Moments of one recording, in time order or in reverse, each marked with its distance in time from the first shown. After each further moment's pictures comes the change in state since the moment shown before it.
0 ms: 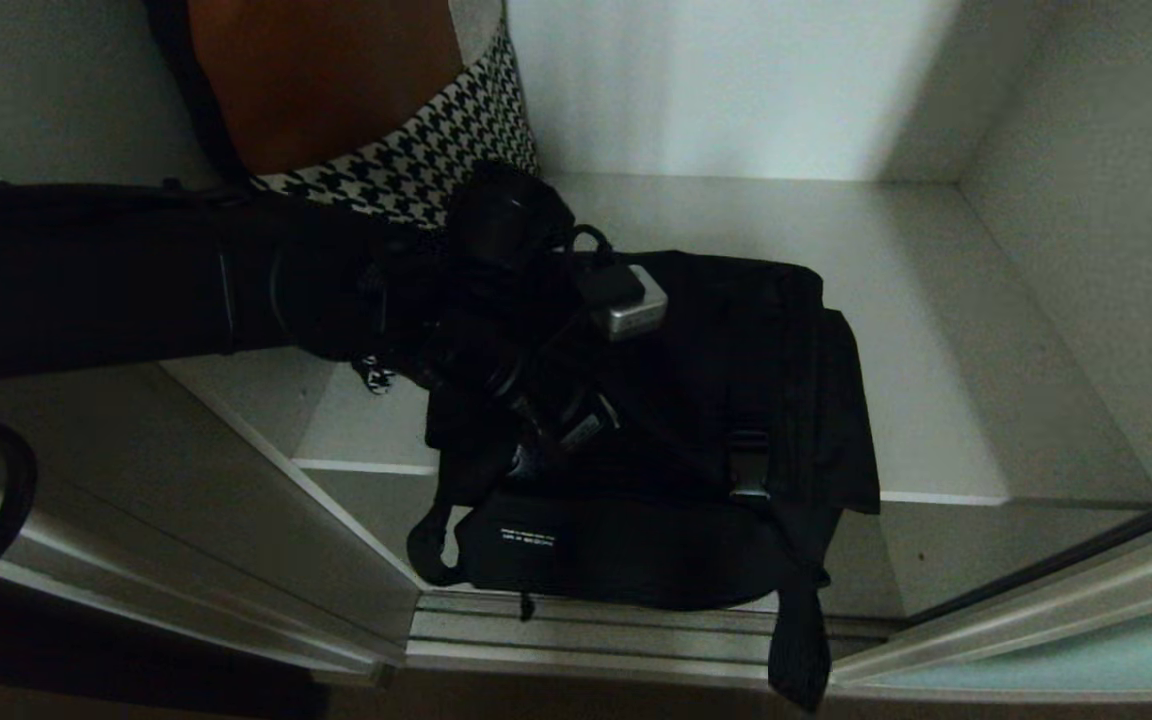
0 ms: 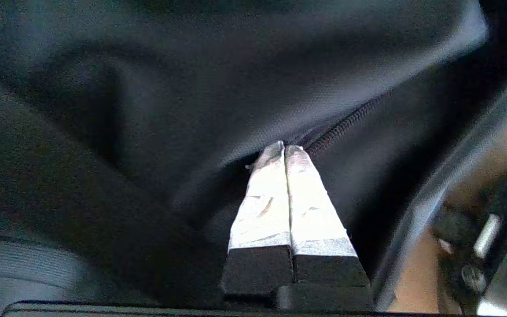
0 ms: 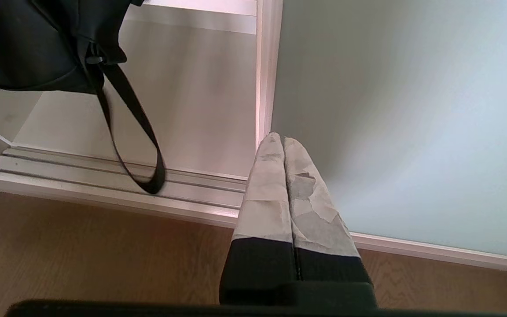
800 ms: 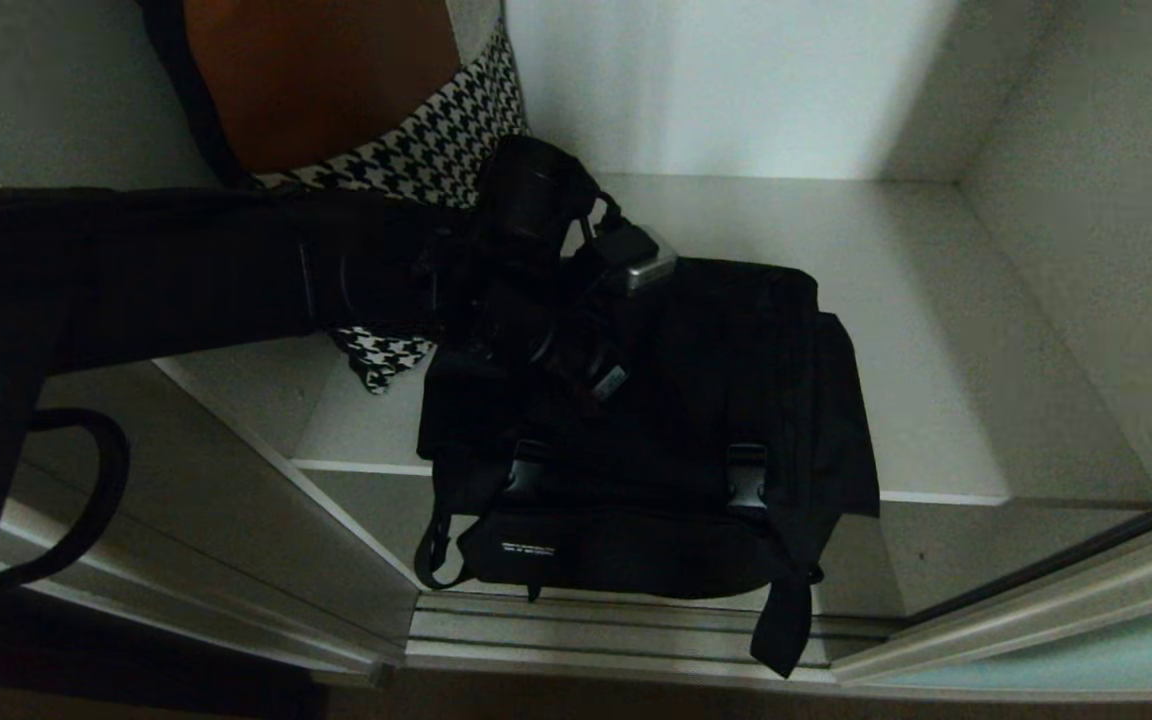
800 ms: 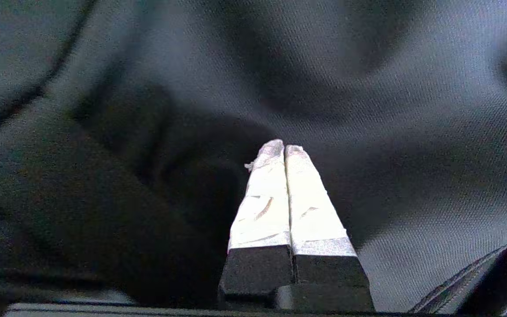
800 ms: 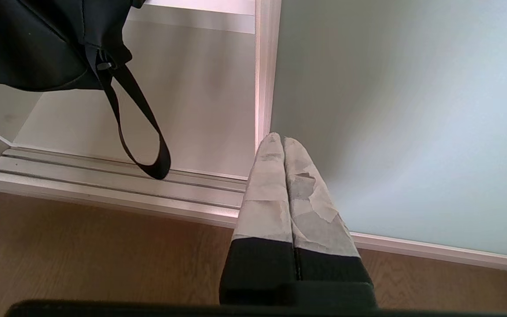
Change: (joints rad) left arm 0.000 0.097 -0.167 -0.036 0.101 -0.062; right arm 0.000 0.000 0.000 0.000 0.000 0.000
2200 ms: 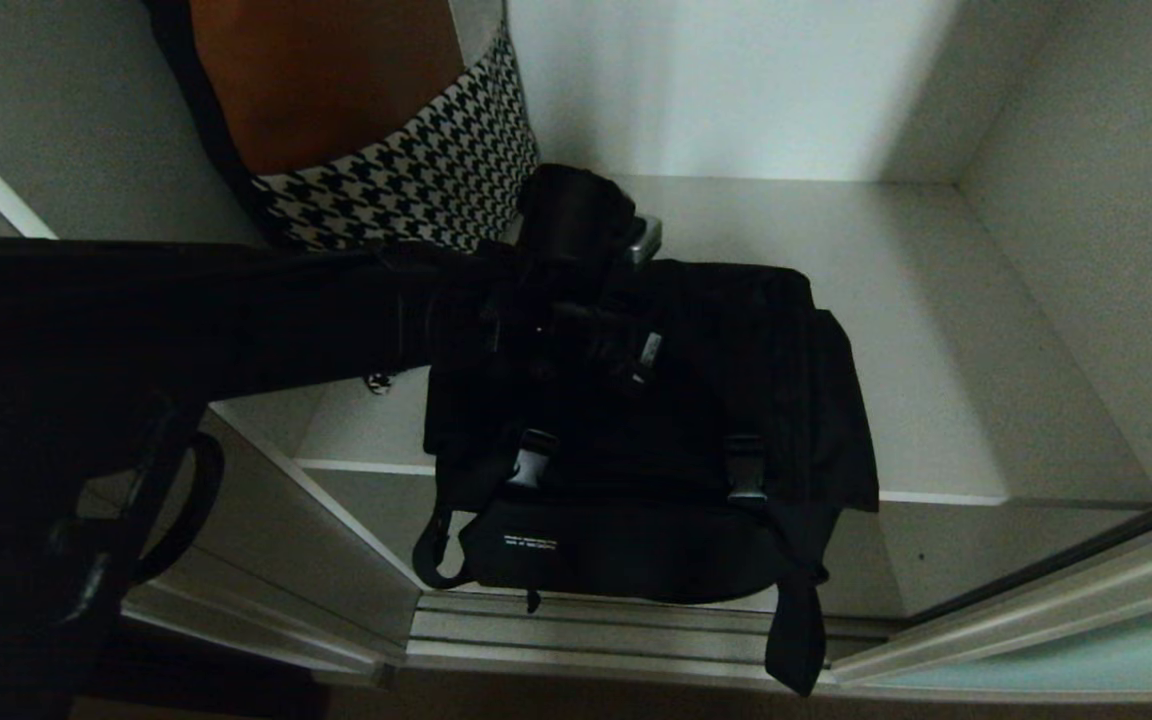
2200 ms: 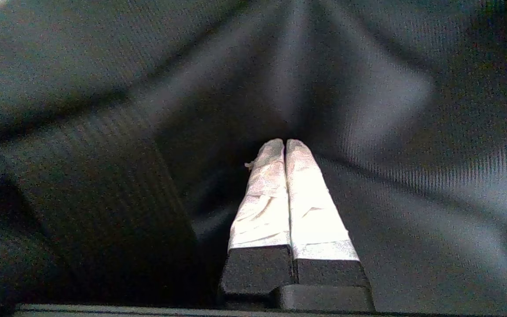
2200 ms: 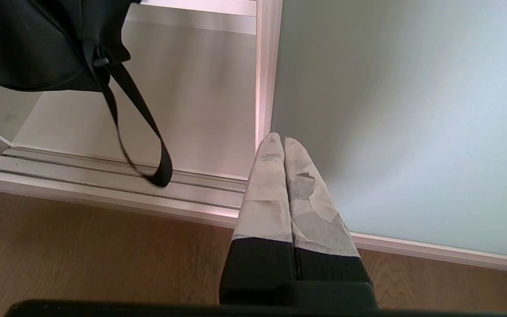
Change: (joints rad) left arm -0.006 0.124 -0.035 -0.217 0.166 -0.408; right arm 0.000 0.000 0.000 0.000 0.000 0.000
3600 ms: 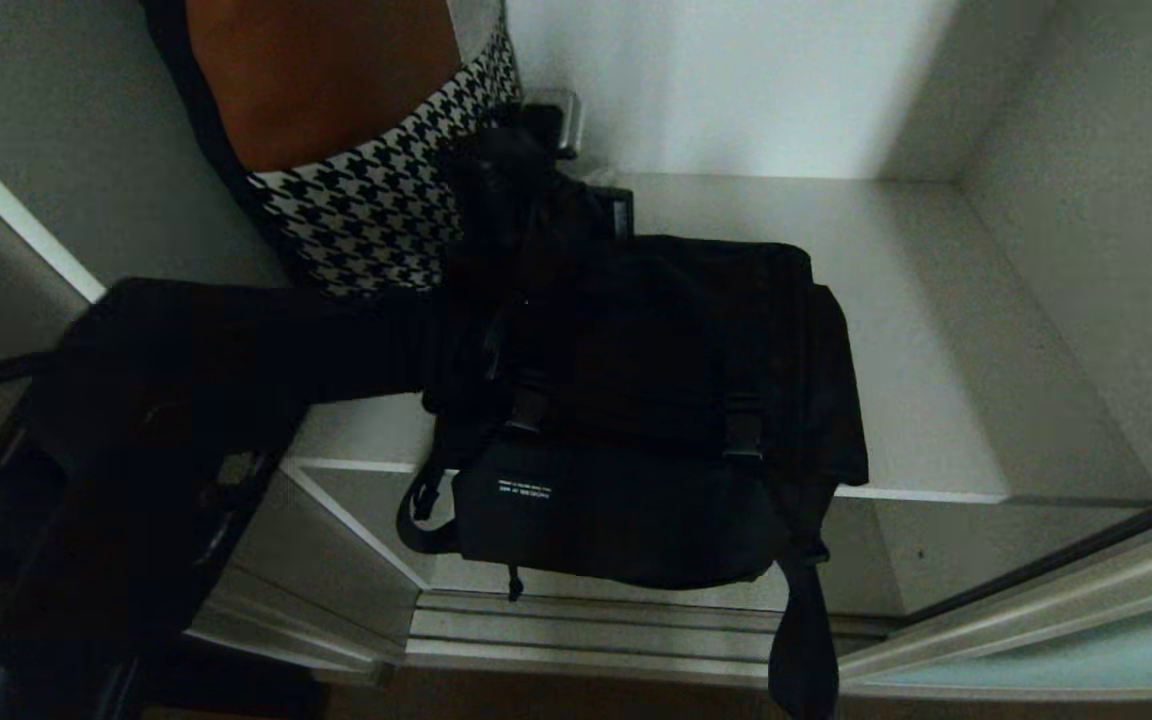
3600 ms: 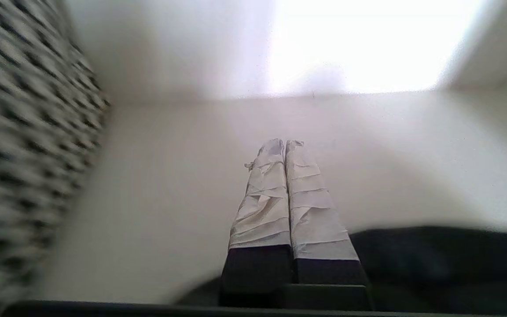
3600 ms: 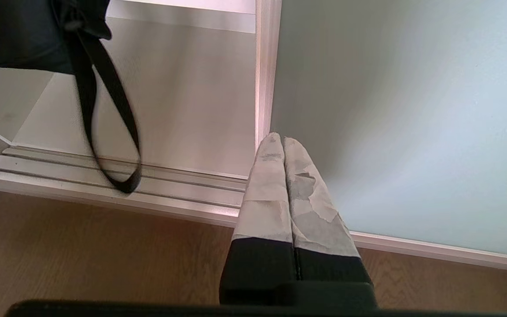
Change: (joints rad) left arm 0.084 0.089 -0.004 -0.852 0.025 -0.027; right arm 0.000 0.000 0.000 0.000 0.000 0.000
